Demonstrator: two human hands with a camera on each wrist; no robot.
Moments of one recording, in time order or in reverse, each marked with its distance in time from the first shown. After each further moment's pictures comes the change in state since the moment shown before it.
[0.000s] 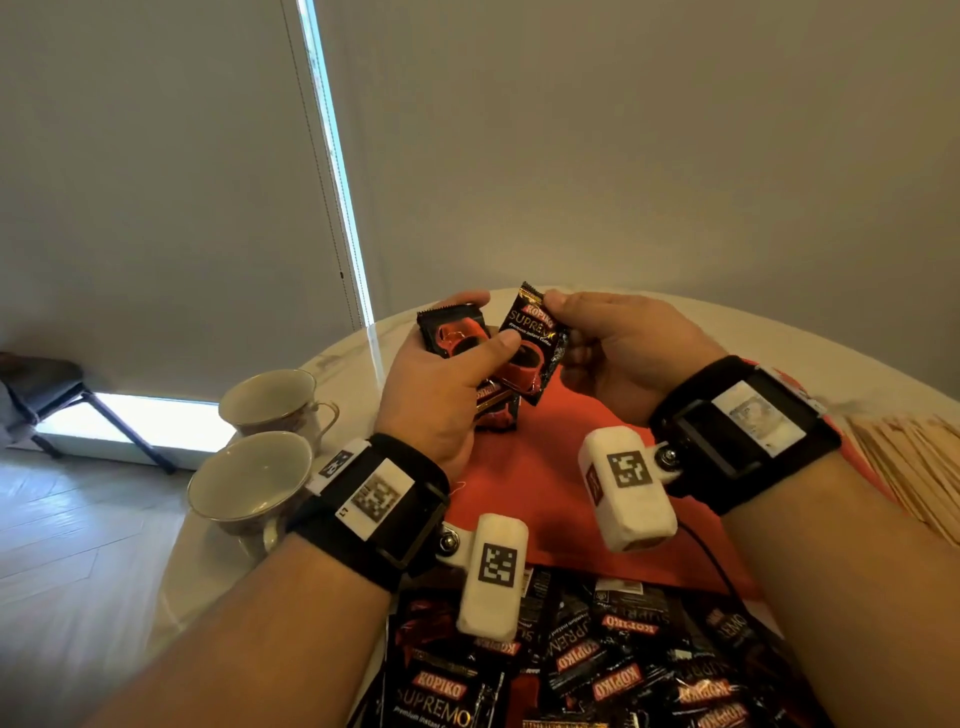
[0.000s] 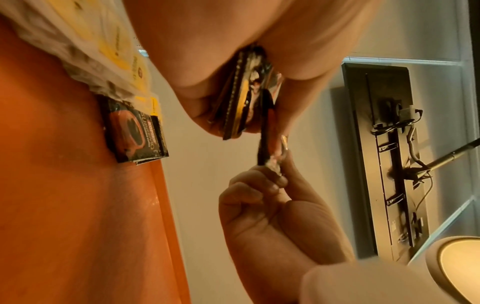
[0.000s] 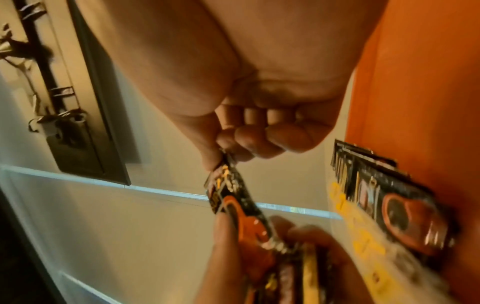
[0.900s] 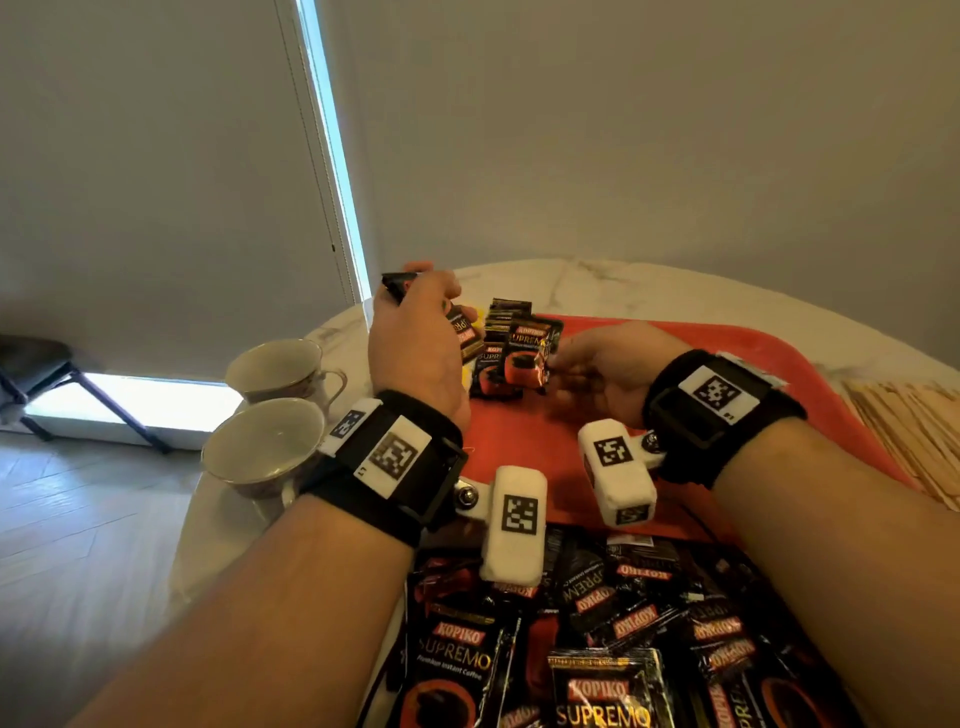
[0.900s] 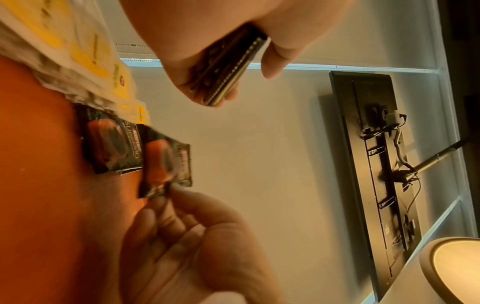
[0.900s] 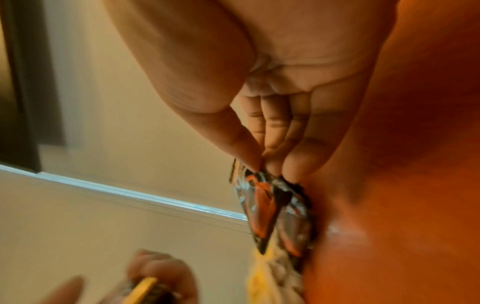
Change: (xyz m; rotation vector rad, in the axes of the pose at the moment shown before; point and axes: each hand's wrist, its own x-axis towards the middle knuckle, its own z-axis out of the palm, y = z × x) left_hand 0.005 0.014 -0.002 -0.099 0.325 0.011; right_hand 0.007 0.041 -0.003 -0.180 0.183 0.354
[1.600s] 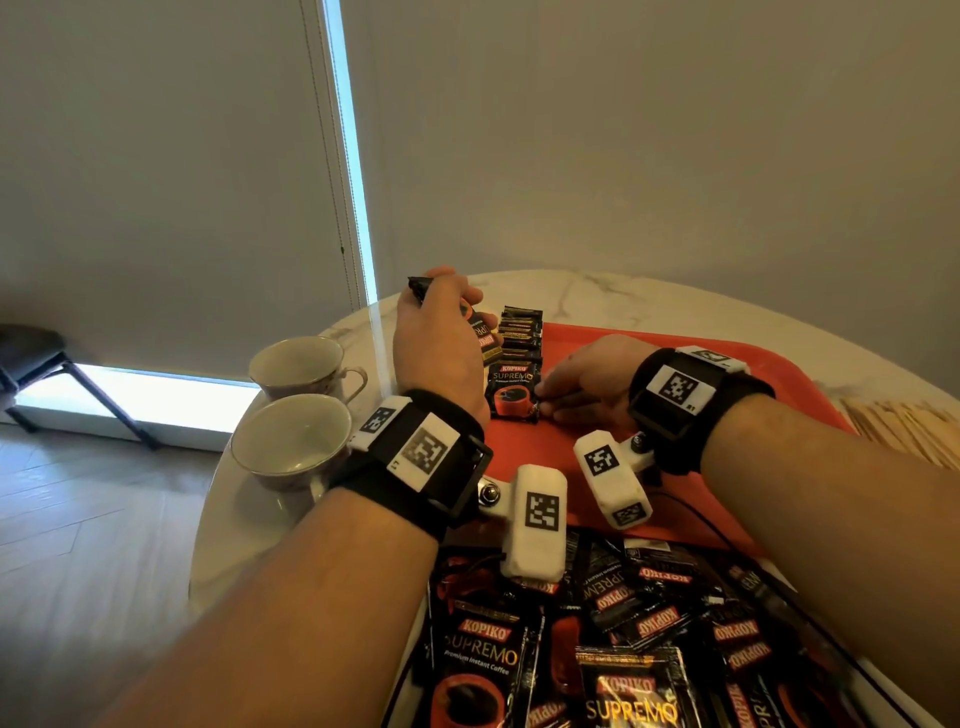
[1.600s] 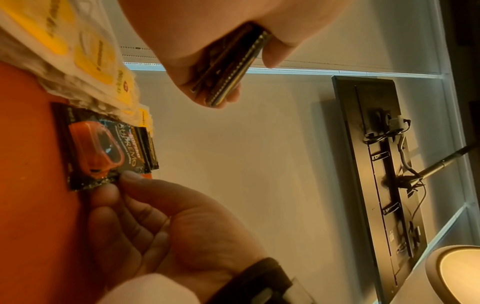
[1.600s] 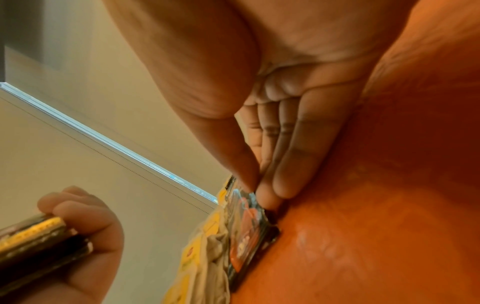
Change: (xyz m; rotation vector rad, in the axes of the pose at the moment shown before) left_hand 0.000 0.002 -0.003 0.005 0.005 0.008; right_hand -0.001 -0.007 0.021 -0.304 0.032 0.066
